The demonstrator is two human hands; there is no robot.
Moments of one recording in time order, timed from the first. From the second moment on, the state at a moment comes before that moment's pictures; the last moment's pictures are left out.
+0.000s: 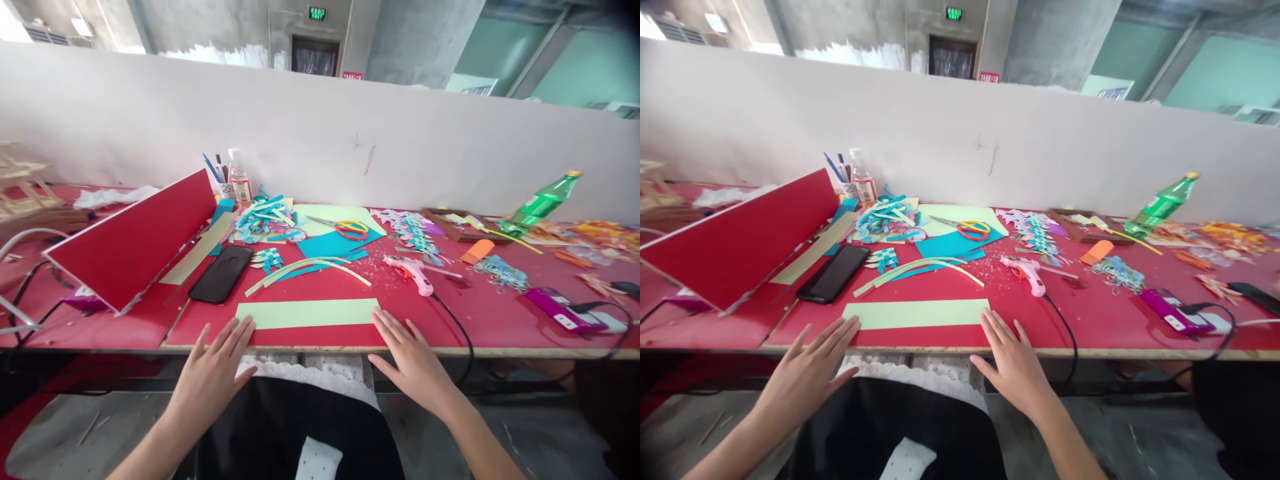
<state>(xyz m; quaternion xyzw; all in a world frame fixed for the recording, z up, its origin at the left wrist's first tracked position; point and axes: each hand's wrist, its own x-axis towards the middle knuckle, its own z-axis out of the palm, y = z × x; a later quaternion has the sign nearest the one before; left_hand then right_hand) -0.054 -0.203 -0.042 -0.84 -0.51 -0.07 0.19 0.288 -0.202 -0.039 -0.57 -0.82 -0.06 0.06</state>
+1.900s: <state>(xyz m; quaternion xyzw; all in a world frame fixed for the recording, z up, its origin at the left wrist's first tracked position) -0.009 -0.141 0.063 -0.92 -0.35 -0.13 -0.06 0.199 -0.162 0.036 -0.41 -0.88 0.02 0.26</state>
